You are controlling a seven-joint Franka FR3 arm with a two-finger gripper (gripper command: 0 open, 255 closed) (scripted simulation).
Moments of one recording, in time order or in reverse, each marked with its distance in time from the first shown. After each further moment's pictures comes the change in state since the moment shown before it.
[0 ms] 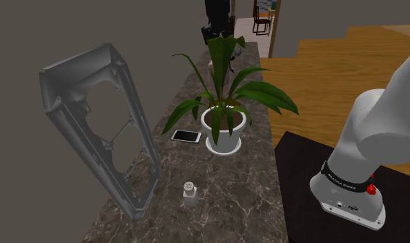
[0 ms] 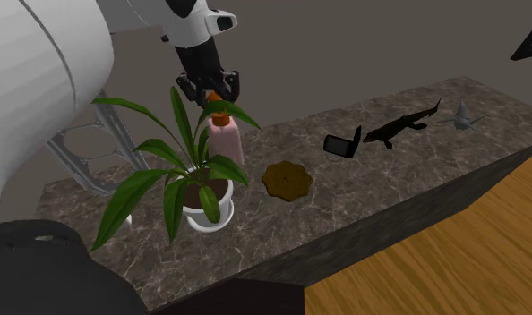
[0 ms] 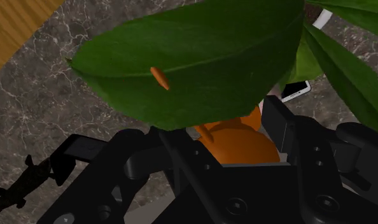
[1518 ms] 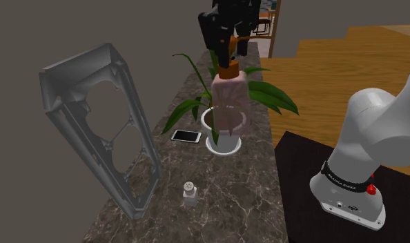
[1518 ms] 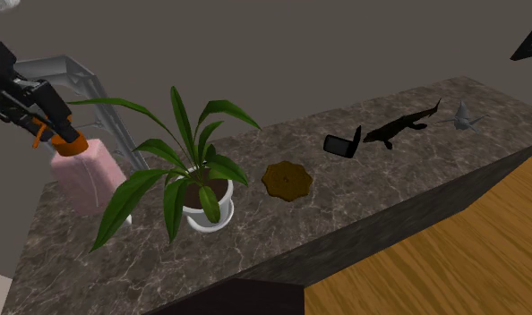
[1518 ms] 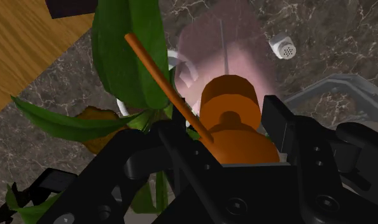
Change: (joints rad) arm 0.175 -0.232 0.345 -0.001 0.147 -0.281 0.478
